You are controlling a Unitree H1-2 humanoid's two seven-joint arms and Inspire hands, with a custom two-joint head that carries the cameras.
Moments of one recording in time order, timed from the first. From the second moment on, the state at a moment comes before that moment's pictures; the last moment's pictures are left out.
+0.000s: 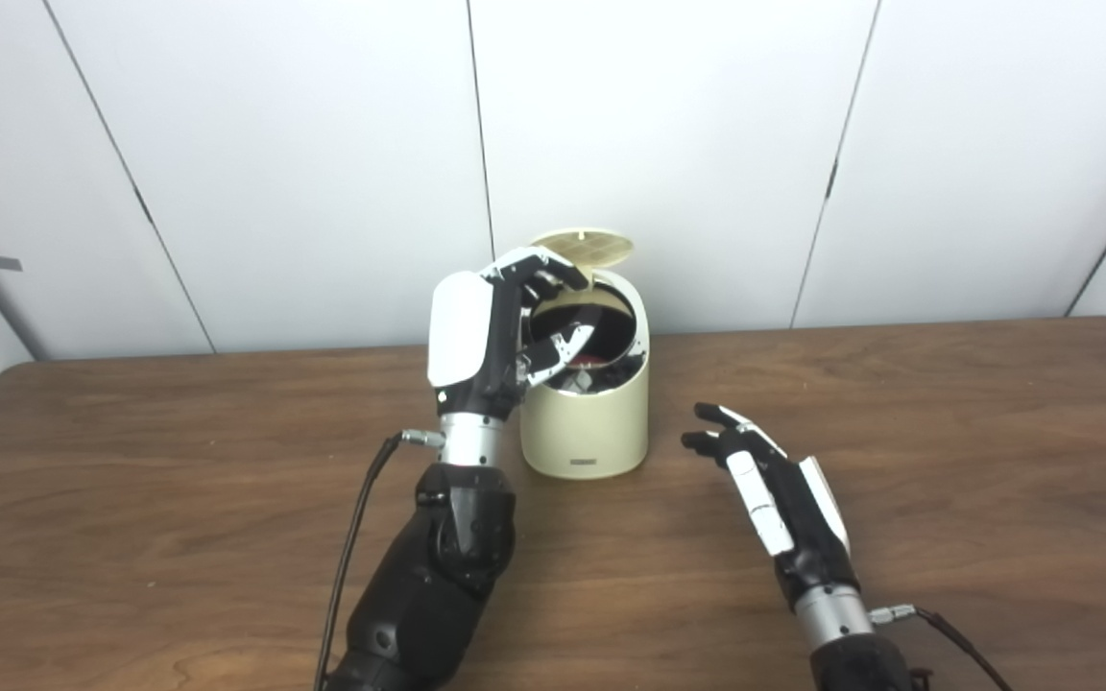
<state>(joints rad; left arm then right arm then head) -0.59 -0.01 -0.24 0.41 0.67 -0.25 0.56 -0.11 -0.02 0.08 -0.11 -0.23 0.12 -0.05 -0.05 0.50</state>
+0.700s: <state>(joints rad) -0.47 -0.01 -0.14 0.13 0.52 -0.24 0.45 -0.10 -0.05 0.04 -0.12 -0.17 0.11 -0.03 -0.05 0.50</state>
